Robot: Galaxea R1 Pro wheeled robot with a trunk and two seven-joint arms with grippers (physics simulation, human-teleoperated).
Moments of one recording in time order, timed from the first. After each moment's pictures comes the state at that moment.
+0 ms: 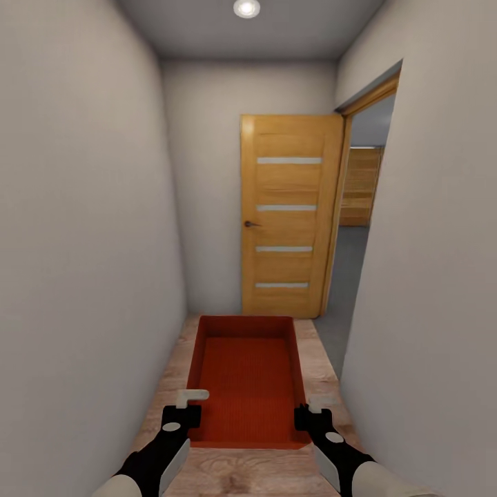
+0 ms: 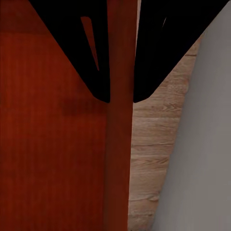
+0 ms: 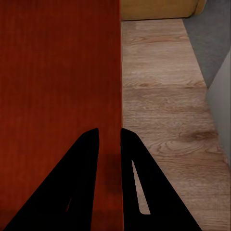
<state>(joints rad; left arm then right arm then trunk) -0.54 -0.09 -0.26 -0.43 0.18 0.05 0.30 -0.65 0.10 0.07 -0.10 -0.07 -0.26 -0.07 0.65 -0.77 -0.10</state>
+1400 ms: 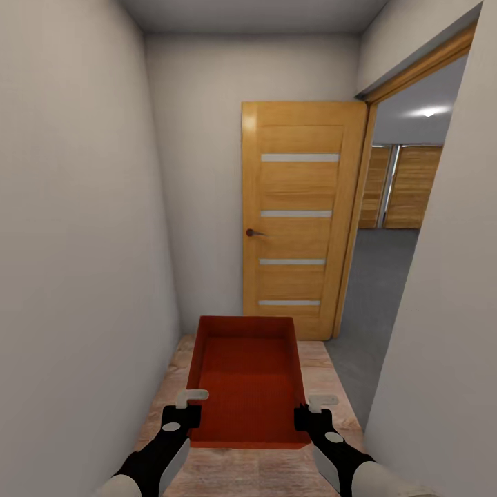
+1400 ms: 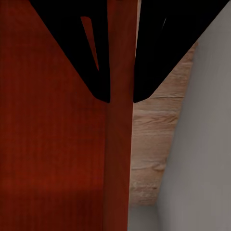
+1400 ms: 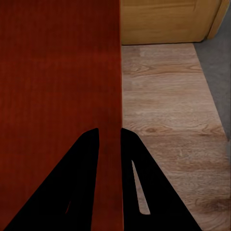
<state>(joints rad) -0.54 -0.09 -0.26 -0.43 0.18 0.05 0.30 -0.65 0.10 0.07 -0.10 -0.07 -0.26 -0.07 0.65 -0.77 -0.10</state>
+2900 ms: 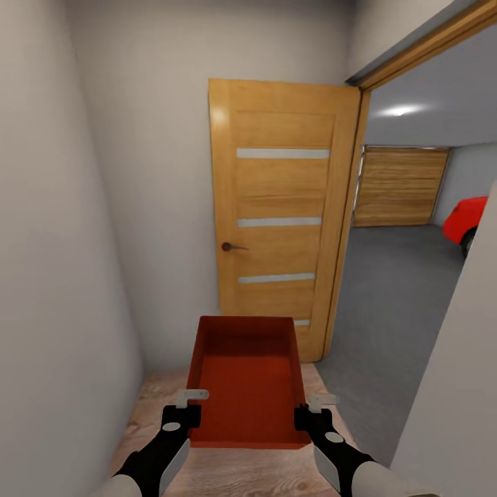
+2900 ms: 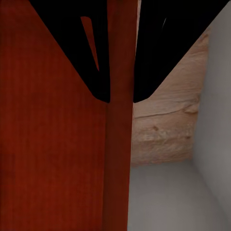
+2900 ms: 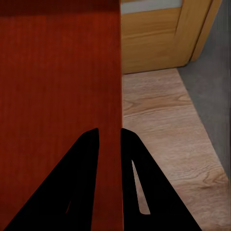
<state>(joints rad) -0.54 -0.09 -0.25 -0.43 0.17 0.05 0.29 -0.65 0.10 0.07 -0.10 -0.07 -0.26 -0.07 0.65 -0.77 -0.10</state>
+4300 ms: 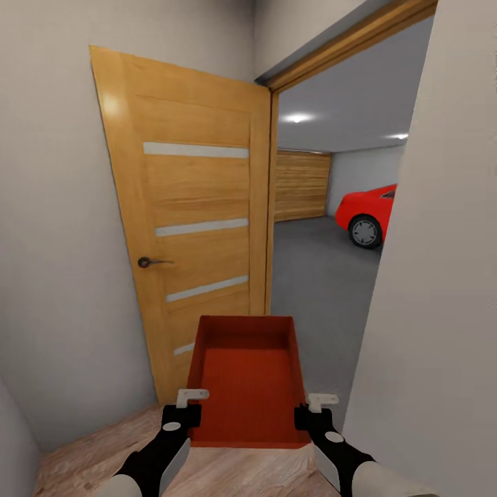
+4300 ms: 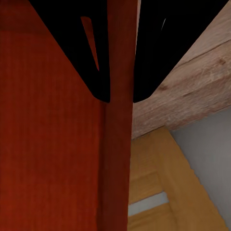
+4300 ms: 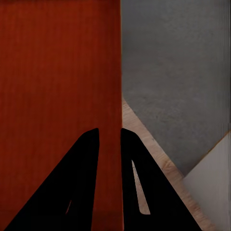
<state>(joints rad) -0.54 -0.09 -0.25 -0.43 0.17 0.05 0.30 -0.65 0.10 0.07 -0.10 -0.07 -0.26 -0.07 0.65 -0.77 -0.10</state>
